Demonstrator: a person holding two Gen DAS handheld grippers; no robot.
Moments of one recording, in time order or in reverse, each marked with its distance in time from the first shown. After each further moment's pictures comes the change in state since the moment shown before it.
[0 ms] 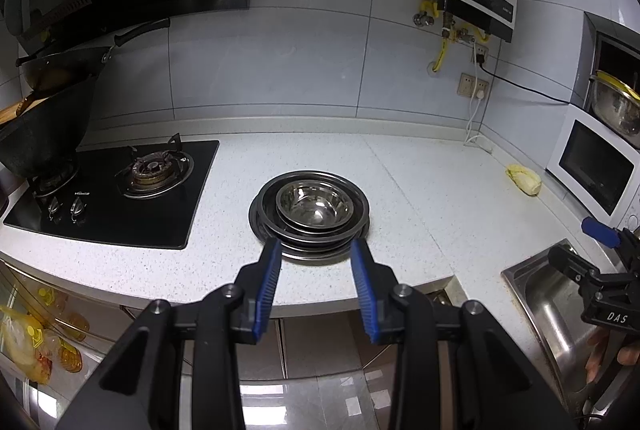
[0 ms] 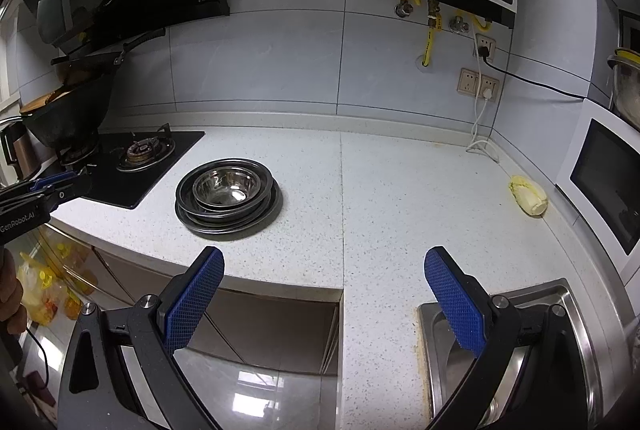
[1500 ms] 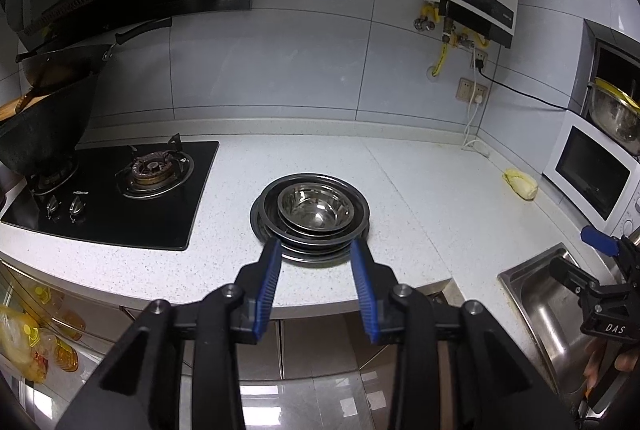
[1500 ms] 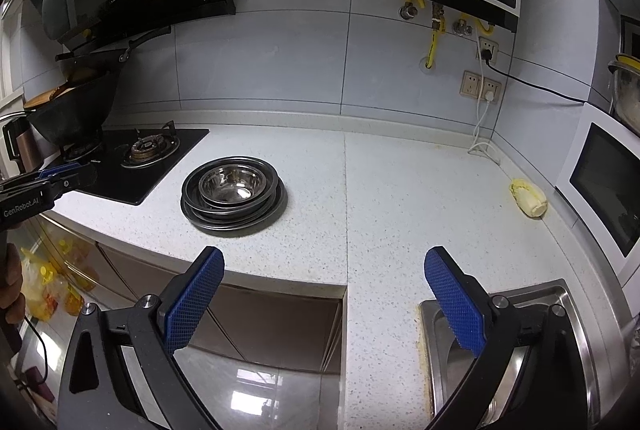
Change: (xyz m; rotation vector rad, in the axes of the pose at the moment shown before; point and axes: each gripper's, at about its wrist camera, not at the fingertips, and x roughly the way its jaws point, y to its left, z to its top) left arm -0.004 0.010 0.007 -0.013 -0.003 -0.021; right arm -0.008 0.011 -0.001 -0.009 0.005 -0.003
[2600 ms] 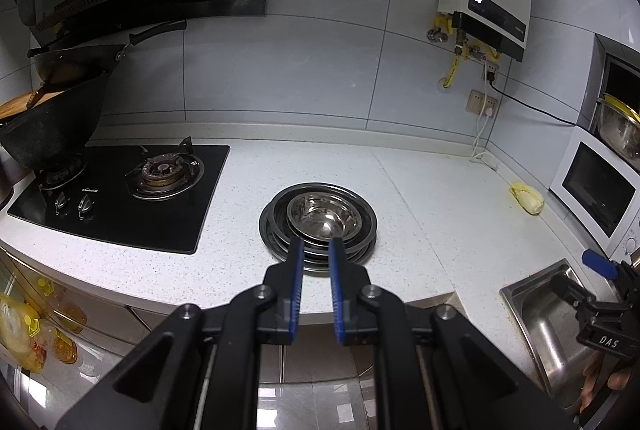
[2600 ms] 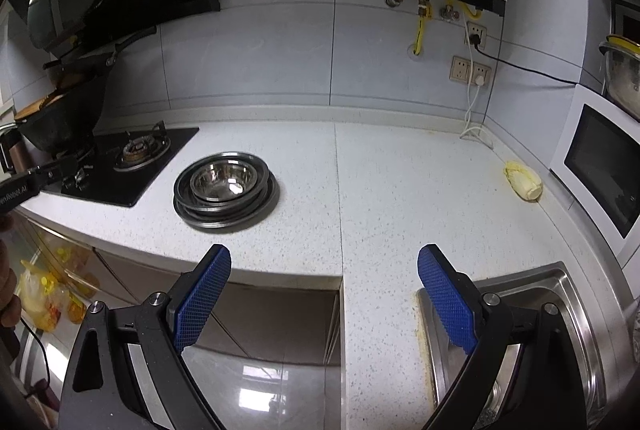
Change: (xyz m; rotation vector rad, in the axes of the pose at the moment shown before) left arm -0.007 0.003 0.007 -0.039 -0.022 0.032; right arm 0.000 -0.011 -0.001 0.050 0.018 -0.019
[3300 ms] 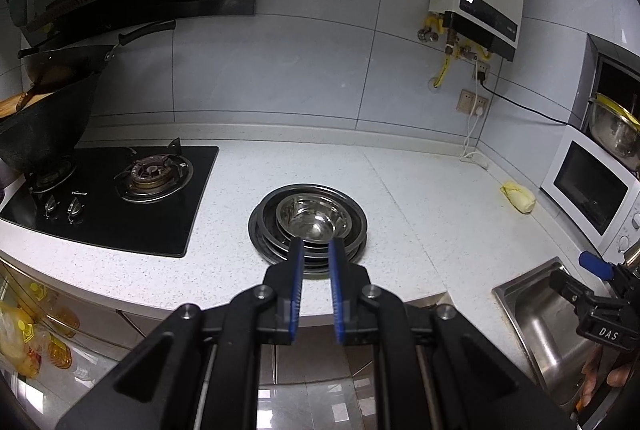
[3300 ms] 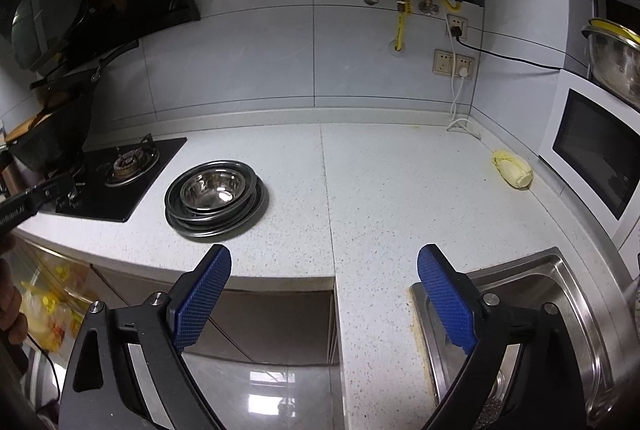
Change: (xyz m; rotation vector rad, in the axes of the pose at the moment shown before) left arm 0.006 0.005 0.004 0.011 0.003 -0.044; right arm -0.002 -0.008 0.003 0.056 0.012 -0.028
